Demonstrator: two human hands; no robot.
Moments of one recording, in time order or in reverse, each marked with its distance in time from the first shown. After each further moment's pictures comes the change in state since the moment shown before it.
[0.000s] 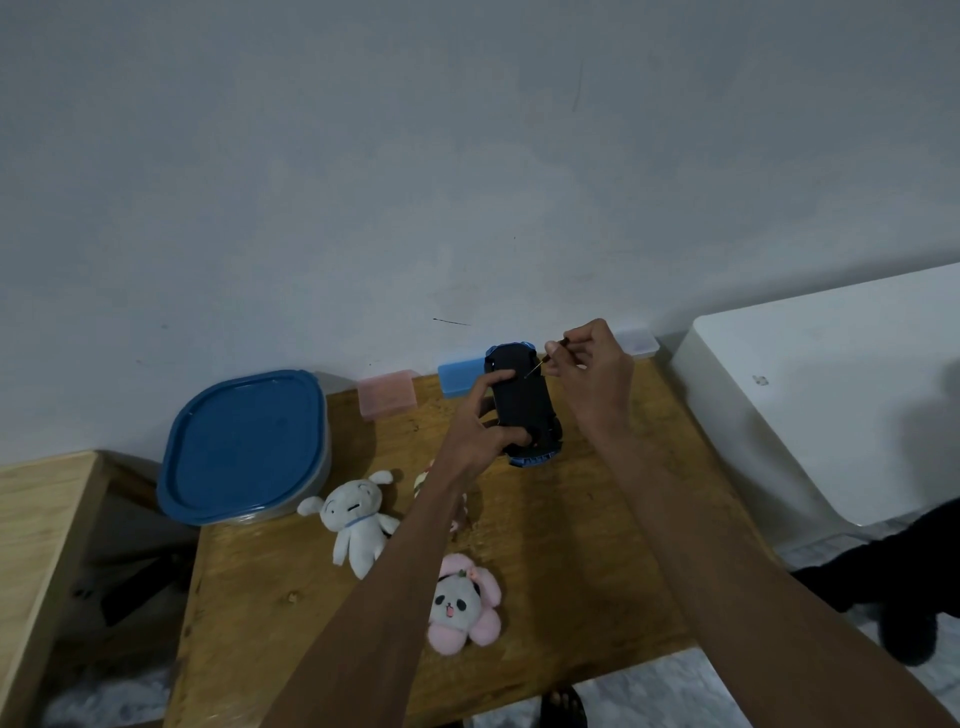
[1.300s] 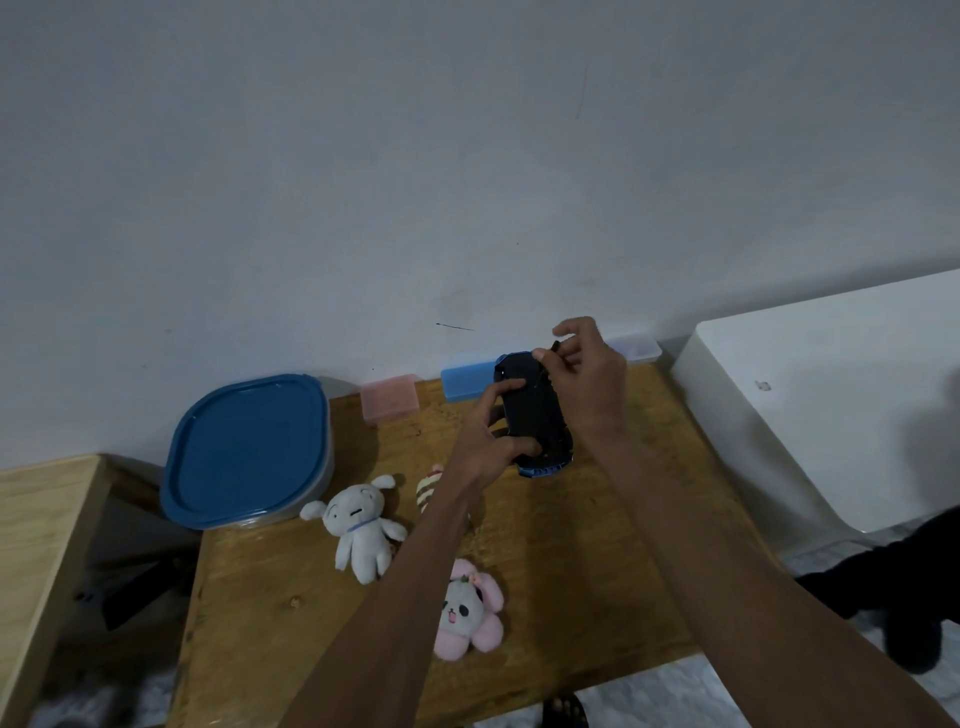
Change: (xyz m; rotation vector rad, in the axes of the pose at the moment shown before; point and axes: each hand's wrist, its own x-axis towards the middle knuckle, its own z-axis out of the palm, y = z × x) left_hand -0.006 0.002 0.008 0.019 0.016 -0.008; right_hand -0.001 -0.016 0.001 -0.206 -0.039 -0.198
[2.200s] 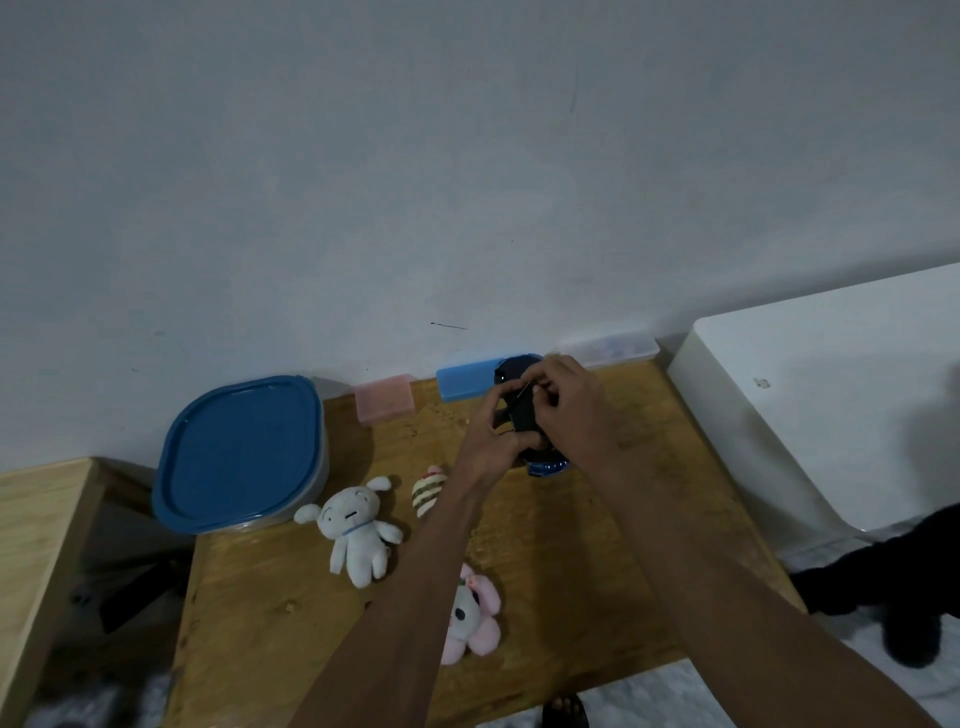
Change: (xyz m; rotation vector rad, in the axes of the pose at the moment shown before) left_hand 0.007 0.001 0.015 -0.108 0.016 -0.064; right_hand -0.023 0.026 0.009 -0.147 -0.255 -0.033
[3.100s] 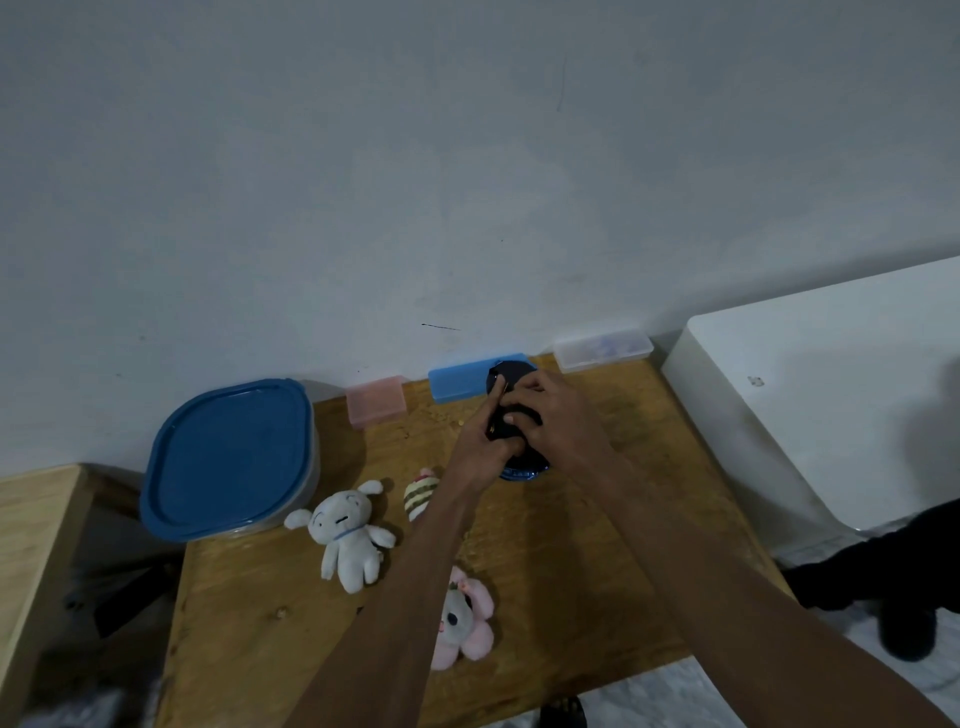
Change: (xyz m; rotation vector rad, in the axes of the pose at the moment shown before) left_hand 0.004 -0.006 -0.001 0.130 -0.011 -0.040; right_hand -0.007 0.009 0.003 -0.105 -0.191 -0.128
